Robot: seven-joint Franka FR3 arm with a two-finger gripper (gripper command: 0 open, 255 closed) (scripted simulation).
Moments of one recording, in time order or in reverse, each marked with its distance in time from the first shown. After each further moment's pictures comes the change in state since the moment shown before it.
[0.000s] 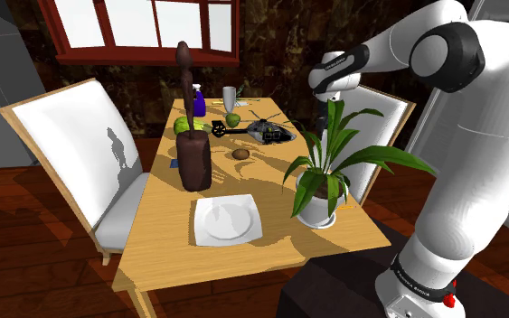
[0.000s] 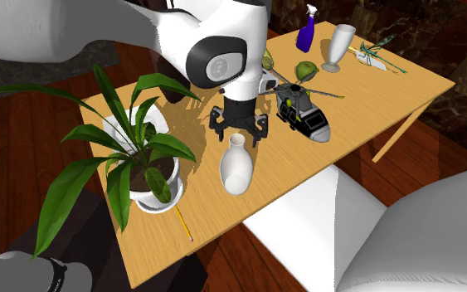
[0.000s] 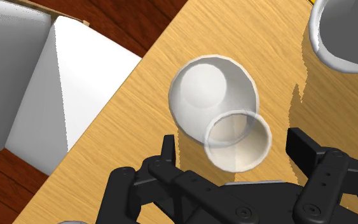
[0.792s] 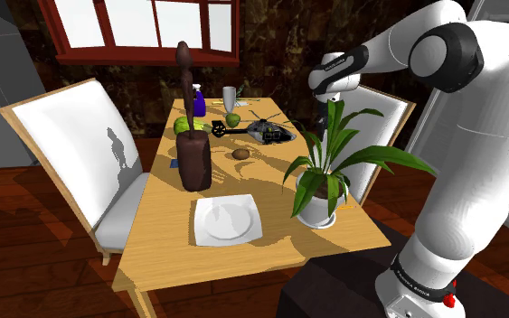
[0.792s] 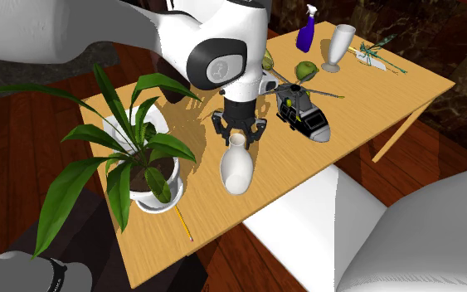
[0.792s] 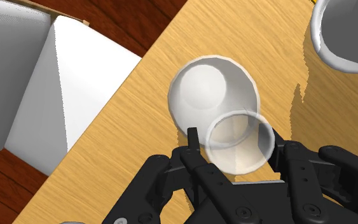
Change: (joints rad) arm -0.001 0.005 0.000 -0.003 0.002 0.008 -0.001
